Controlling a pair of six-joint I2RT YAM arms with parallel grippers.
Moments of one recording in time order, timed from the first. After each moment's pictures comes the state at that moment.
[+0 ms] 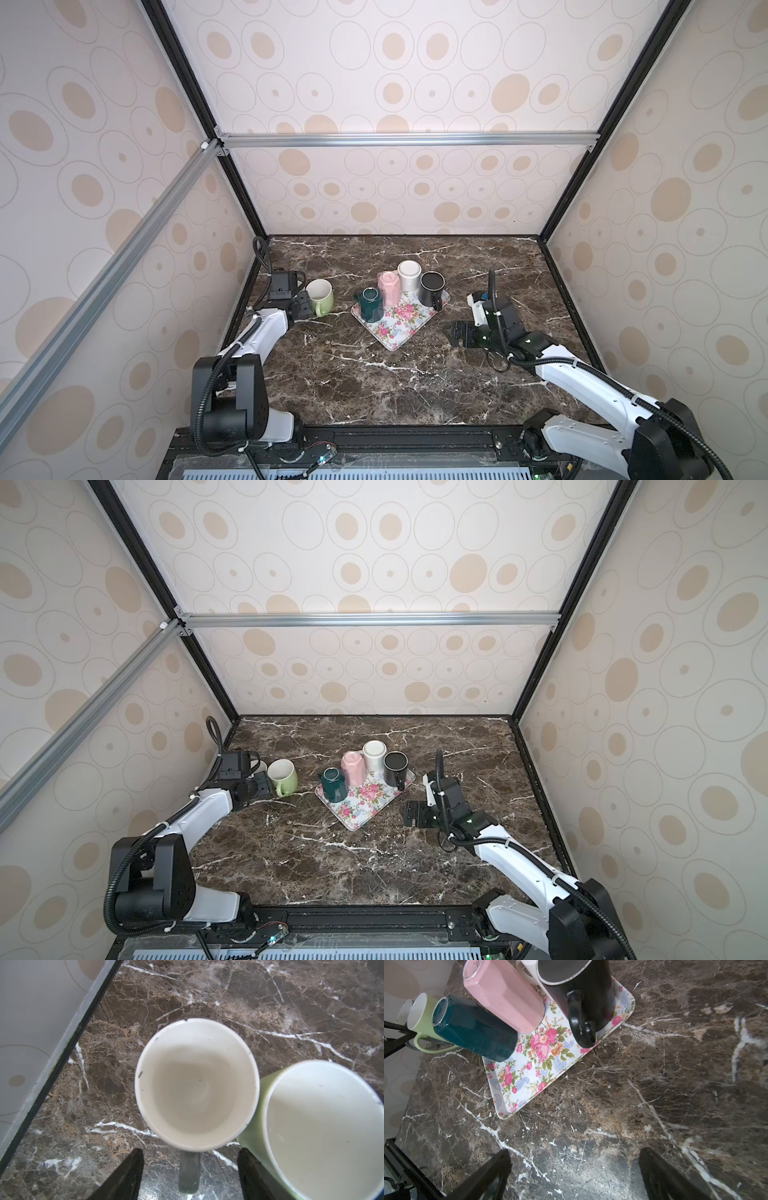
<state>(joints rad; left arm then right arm) 0.06 1.42 0.85 -0.34 -0.18 -0.28 0.48 1.10 0.63 -0.31 -0.14 0.47</state>
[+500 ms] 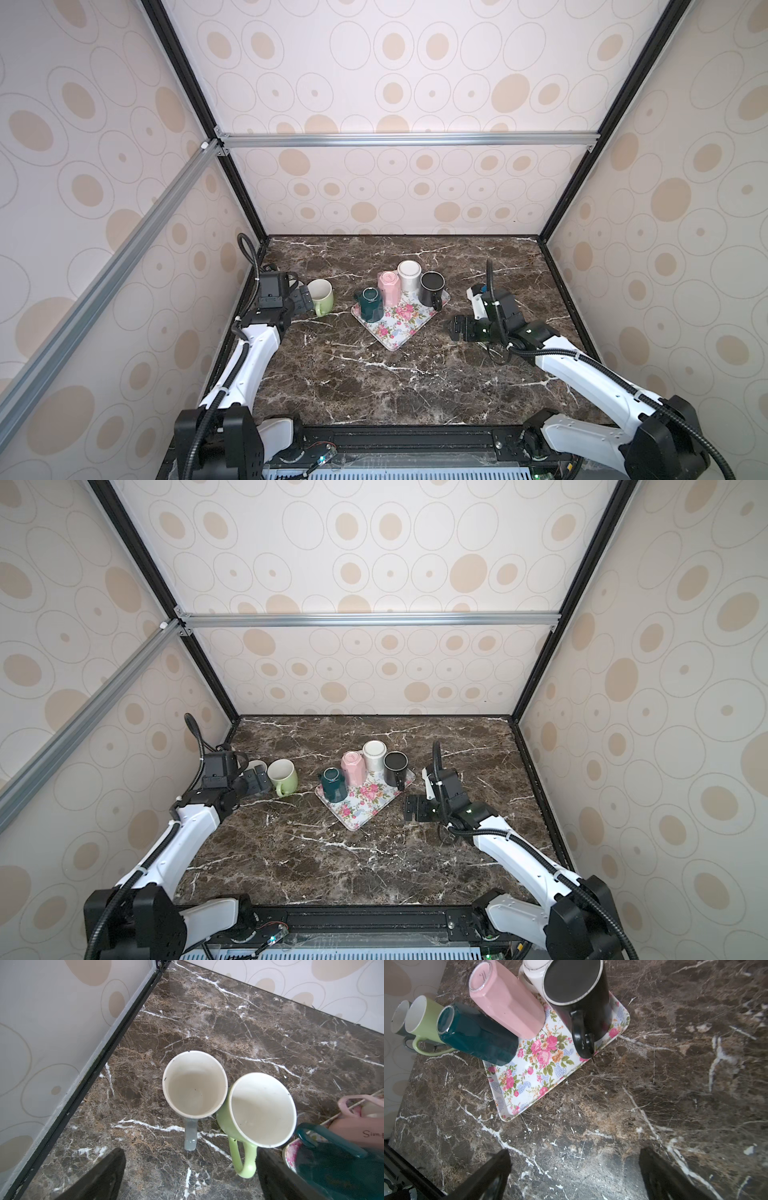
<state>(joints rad) 0.06 1.14 0.82 -0.43 -0.18 -0.28 0.48 1.13 0.79 -0.48 -0.10 0.44</state>
